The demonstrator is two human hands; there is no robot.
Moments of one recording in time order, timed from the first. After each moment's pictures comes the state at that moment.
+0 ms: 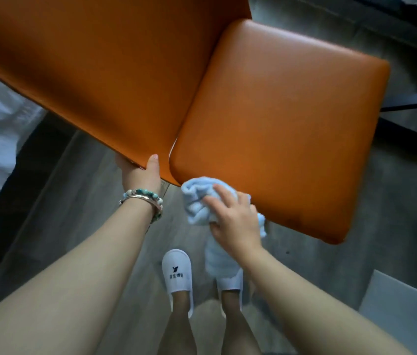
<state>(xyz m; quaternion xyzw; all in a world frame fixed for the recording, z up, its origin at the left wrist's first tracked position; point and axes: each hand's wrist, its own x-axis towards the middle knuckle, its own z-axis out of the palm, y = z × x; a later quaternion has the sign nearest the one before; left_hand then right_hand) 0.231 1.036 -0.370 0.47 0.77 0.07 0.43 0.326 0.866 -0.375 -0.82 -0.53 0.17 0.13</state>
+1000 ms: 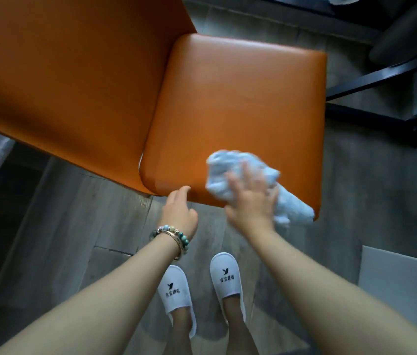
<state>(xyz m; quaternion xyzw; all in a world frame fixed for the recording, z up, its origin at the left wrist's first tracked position) 0.262 0.940 -0.357 0.76 0.47 -0.12 0.42 0.368 0.833 -0.380 -0.92 -0.38 0.02 0.09</state>
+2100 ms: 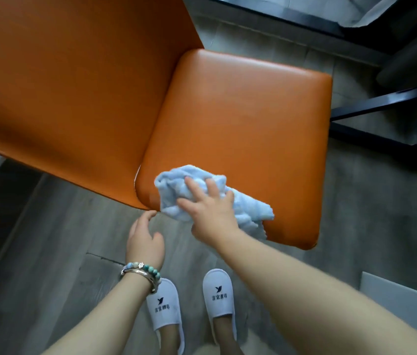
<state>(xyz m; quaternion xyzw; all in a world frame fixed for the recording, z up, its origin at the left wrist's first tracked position) 0.232 0.944 -0.371 0.66 0.61 0.01 0.44 0.360 0.888 -0.375 -0.82 -0.56 0.10 0.05</state>
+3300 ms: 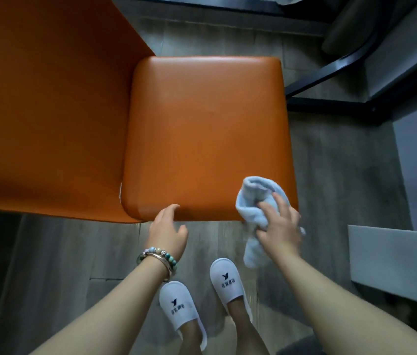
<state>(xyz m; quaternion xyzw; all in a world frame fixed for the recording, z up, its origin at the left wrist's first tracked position) 0.269 0.948 -0.347 0.80 0.41 -0.13 0.41 0.381 0.753 -0.374 -0.97 -0.14 0.15 0.11</state>
